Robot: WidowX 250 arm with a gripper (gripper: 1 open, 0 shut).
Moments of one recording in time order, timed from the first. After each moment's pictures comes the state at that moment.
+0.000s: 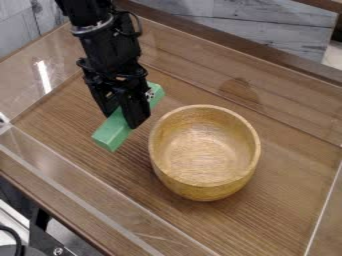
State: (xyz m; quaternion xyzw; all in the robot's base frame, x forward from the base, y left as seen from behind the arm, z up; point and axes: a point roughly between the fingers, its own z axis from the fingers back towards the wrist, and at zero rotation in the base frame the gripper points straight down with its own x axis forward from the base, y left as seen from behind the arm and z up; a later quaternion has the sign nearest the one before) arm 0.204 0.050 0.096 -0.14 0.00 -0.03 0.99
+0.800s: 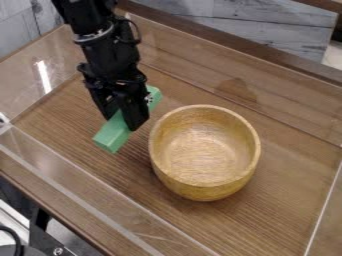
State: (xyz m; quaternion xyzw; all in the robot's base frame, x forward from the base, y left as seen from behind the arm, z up) arm 0.209 0.057 0.086 -0.13 -0.01 -0.02 0.99
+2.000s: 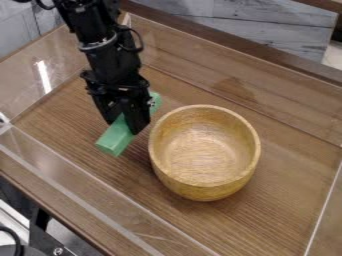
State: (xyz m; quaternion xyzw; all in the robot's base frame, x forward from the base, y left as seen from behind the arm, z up) arm 0.216 0.061 0.071 -0.13 0.00 -0.01 0.99
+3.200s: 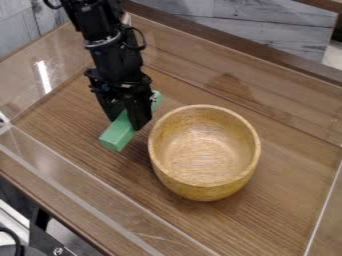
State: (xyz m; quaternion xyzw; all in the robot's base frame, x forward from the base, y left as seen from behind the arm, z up) arm 0.227 0.068 0.064 -0.14 0.01 0.00 0.99
